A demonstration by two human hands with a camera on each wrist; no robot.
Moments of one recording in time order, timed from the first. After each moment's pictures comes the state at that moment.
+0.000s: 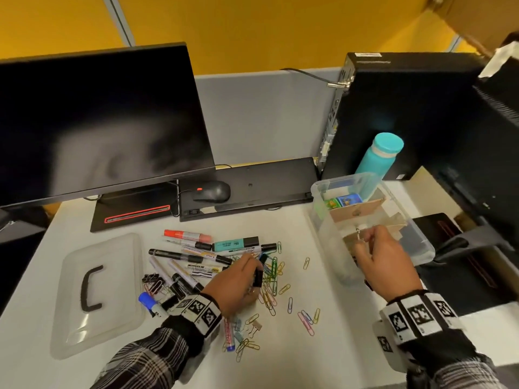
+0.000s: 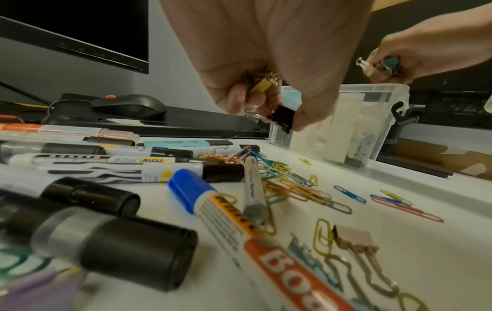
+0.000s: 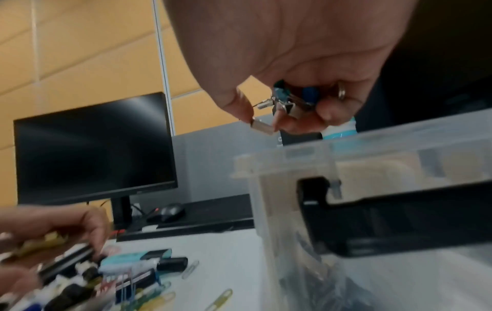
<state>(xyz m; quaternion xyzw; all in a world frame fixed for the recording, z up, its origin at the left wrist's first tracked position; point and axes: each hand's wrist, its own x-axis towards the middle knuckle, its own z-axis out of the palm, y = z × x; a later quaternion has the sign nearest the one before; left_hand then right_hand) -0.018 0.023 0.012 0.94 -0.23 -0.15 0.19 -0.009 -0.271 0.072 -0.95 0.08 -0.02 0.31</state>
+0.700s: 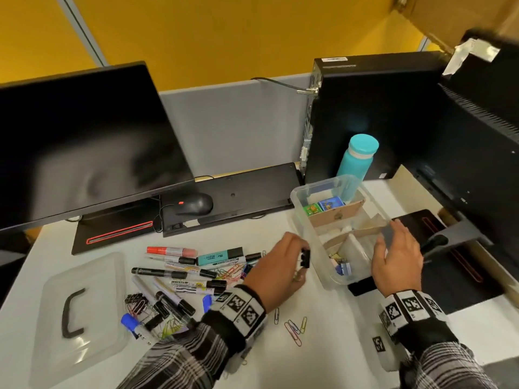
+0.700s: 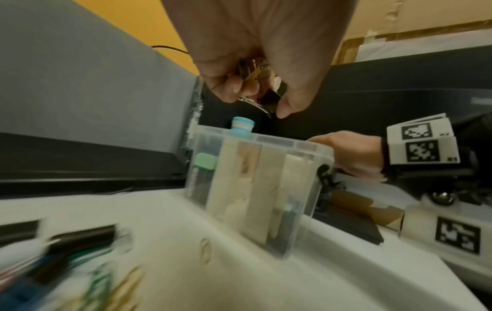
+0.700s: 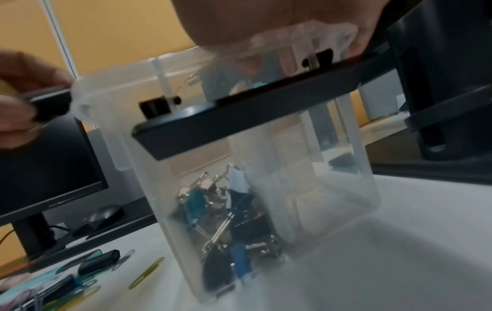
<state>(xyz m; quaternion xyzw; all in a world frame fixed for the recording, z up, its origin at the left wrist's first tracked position) 0.006 -0.089 0.064 0.91 -0.29 -0.03 0.28 0.005 -0.332 0.019 -0.94 0.20 -0.13 0.26</state>
